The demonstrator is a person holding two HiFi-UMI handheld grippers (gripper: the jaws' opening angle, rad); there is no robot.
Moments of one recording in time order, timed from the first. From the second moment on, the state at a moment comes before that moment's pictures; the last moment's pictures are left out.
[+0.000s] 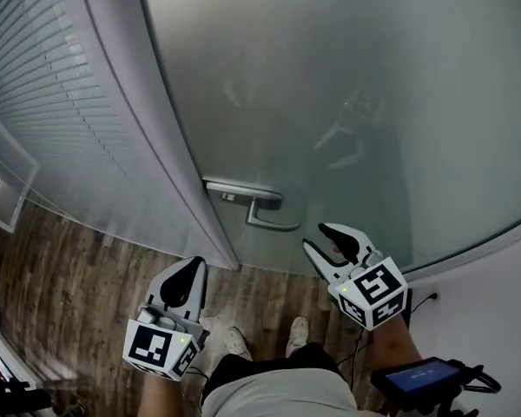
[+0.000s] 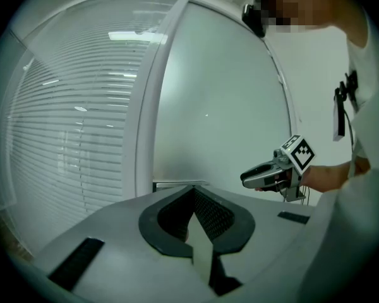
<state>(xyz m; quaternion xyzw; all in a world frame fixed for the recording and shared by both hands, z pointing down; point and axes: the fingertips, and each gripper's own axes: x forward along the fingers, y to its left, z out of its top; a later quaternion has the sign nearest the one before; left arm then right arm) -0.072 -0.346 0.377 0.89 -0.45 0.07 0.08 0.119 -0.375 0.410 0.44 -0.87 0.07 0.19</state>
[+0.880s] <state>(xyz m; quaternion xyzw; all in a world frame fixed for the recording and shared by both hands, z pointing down) -0.079 -0.346 0.394 0.88 -0.47 0.08 0.10 0.097 -0.402 0.470 0.38 -0.86 0.06 0.33</state>
